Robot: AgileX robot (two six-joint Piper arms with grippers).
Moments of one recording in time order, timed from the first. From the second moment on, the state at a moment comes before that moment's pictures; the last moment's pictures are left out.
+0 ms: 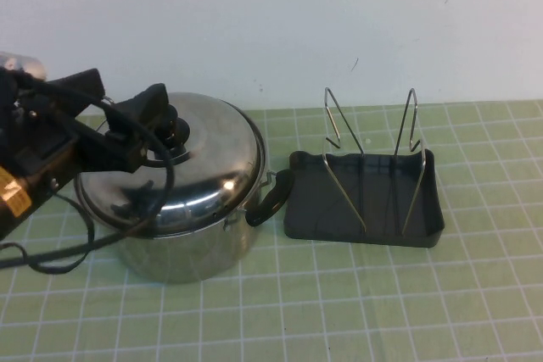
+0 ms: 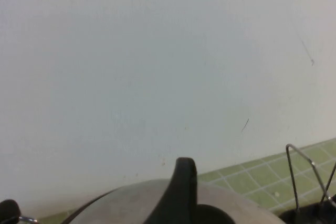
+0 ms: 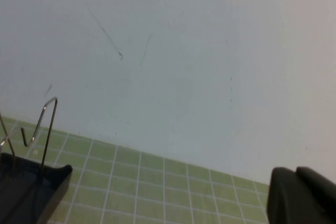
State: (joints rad) right arm -0.01 0.27 -0.40 0.03 0.31 -0.33; left arm -0.11 1.21 -0.62 0.71 -0.62 -0.77
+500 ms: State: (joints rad) right arm -0.01 0.27 -0.40 0.04 0.32 -0.33; left arm -0.11 1.54 -0.74 0.72 -0.59 -0.75
